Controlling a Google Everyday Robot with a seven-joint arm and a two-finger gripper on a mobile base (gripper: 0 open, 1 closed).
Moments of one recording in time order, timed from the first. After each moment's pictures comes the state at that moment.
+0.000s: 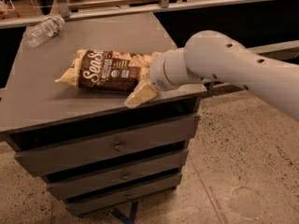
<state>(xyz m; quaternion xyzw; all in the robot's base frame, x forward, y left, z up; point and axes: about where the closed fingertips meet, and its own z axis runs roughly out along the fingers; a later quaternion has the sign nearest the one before) 0.601 0.013 0.851 -0.52 0.73 0.10 0.43</state>
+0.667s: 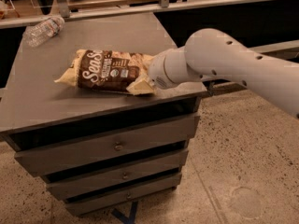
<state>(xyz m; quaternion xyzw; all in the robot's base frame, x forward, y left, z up) 0.609 0.019 0.850 -0.50 0.74 0.12 0.43</state>
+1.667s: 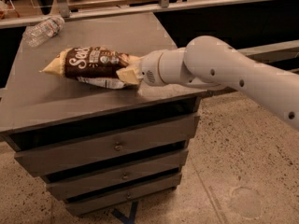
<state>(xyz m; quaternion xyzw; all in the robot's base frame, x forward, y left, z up) 0.618 0.055 0.872 -0.40 0.74 0.25 0.48</state>
